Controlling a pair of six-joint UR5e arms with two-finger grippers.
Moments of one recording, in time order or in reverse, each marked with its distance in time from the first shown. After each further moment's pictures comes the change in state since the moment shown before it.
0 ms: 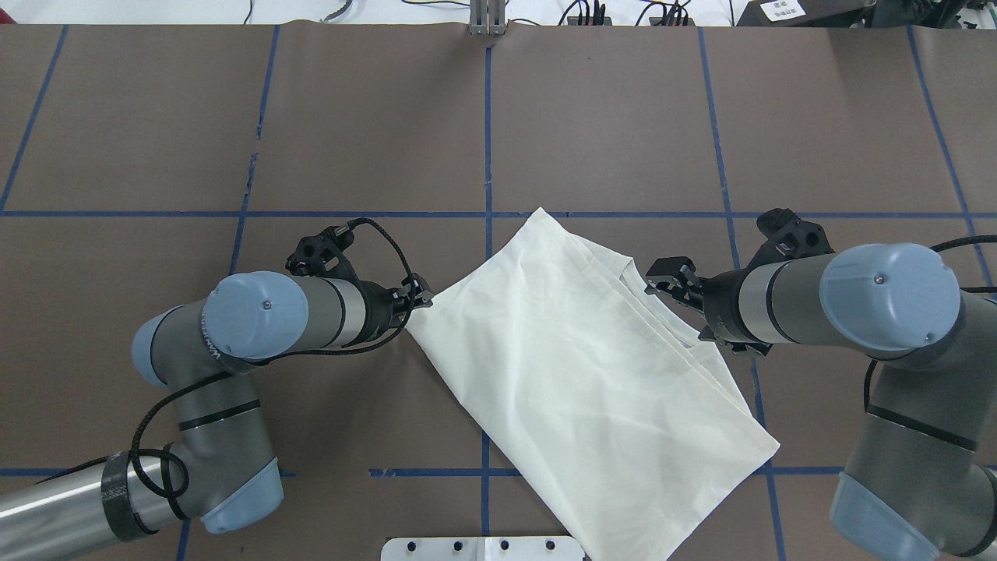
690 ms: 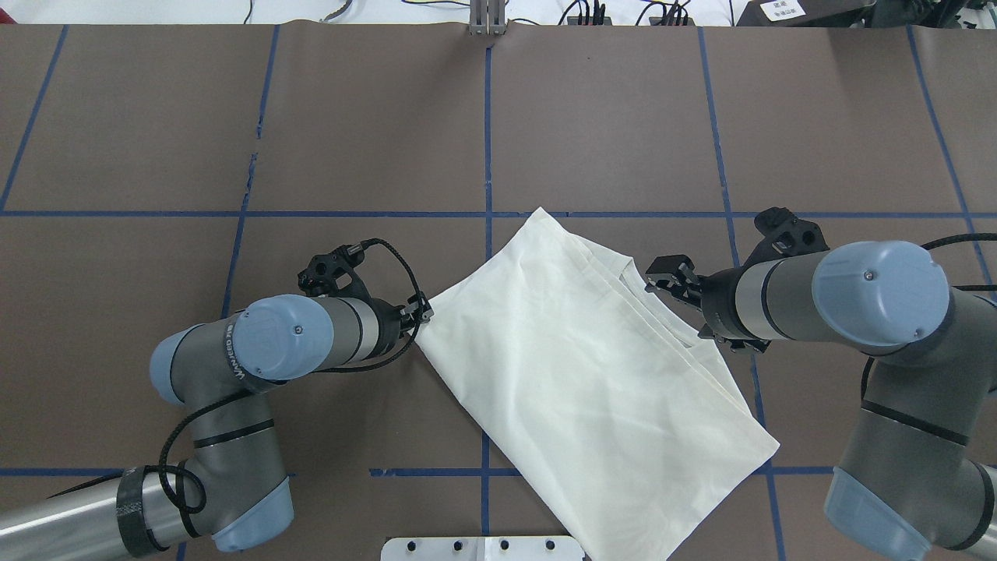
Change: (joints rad) left arm 0.037 -0.011 0.030 0.035 0.049 0.022; right arm 0.002 0.002 -0.015 0.003 0.000 0.002
